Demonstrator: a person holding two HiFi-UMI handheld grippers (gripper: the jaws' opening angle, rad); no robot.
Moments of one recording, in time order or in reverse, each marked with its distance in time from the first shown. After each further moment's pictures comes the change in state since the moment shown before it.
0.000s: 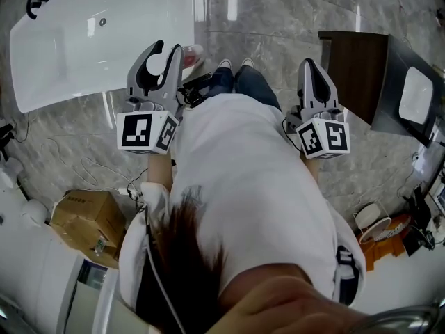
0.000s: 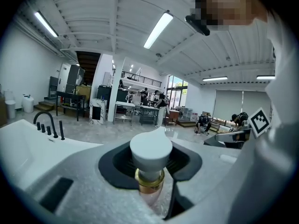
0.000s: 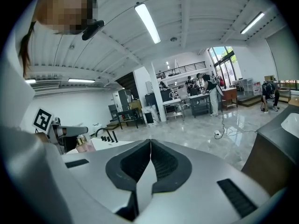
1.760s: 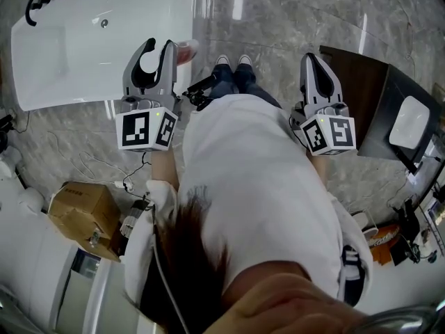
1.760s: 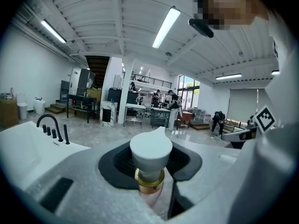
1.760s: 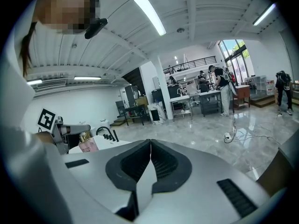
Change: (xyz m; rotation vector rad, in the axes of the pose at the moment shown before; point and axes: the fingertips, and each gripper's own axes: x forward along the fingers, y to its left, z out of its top) left arm 0.094 0.042 0.033 -0.022 -0.022 0.146; right arm 0.109 -0.047 0.048 -0.039 0.058 0.106
